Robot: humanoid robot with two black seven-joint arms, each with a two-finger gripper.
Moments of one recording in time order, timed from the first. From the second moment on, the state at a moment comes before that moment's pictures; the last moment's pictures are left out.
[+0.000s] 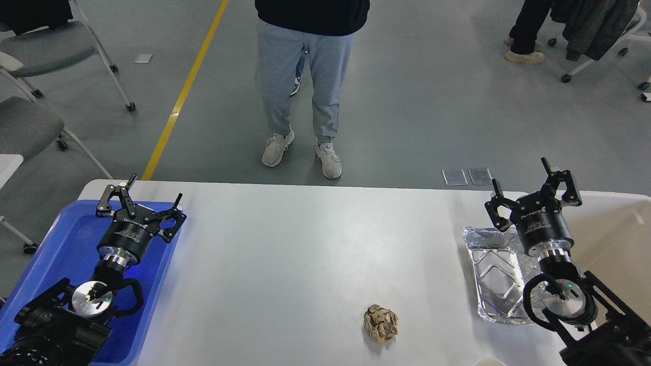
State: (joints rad) left arm -0.51 0.28 -1.02 -0.34 -0.22 -0.79 -0.19; right arm 0.35 -0.27 1.15 0.87 -0.18 0.24 0.44
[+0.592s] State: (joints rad) left arm -0.51 0.28 -1.02 -0.34 -0.22 -0.79 -0.19; right arm 0.35 -0.26 1.15 0.87 -0.18 0.24 0.44
